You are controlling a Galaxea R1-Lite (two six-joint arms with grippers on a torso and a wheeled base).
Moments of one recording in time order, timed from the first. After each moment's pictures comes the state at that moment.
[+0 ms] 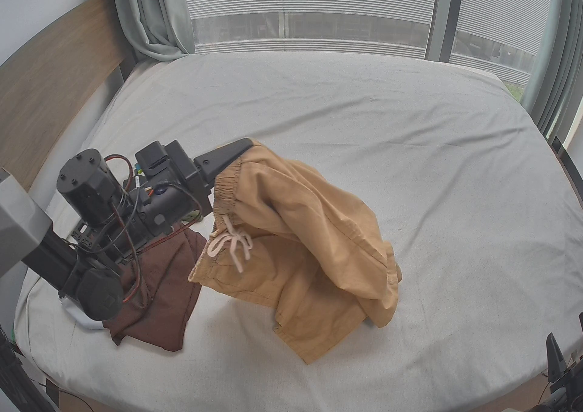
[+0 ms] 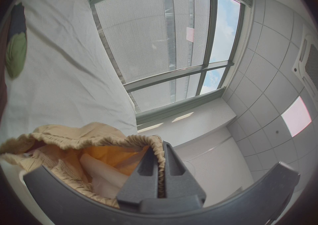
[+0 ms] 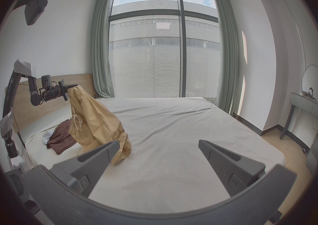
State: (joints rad) left arm -0.39 1.92 -0.68 -1.54 -0.52 -1.20; right arm -0.01 0.02 -0.02 -0.01 0.00 0.00
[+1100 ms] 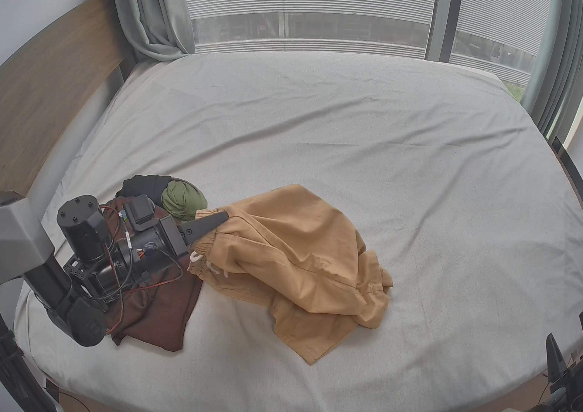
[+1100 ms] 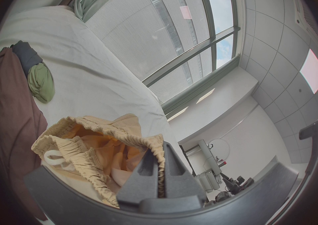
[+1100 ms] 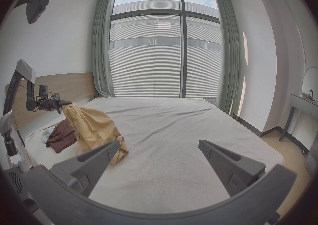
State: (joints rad) left arm -0.27 1.95 -0.43 -1.55 -0.61 -0.78; right arm -0.01 0.02 -0.02 -0.01 0.00 -0.01
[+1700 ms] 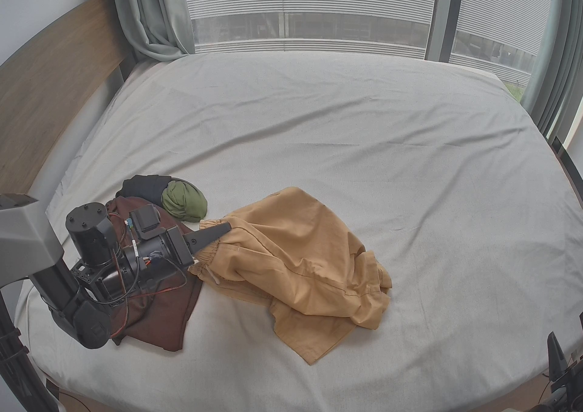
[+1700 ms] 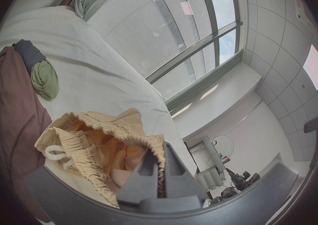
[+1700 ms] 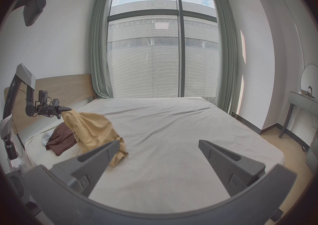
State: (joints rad) left arm -0.27 2.00 -0.42 -1.55 -0.61 -0.73; right arm -0.01 0.02 -0.02 -0.01 -0.01 0.01
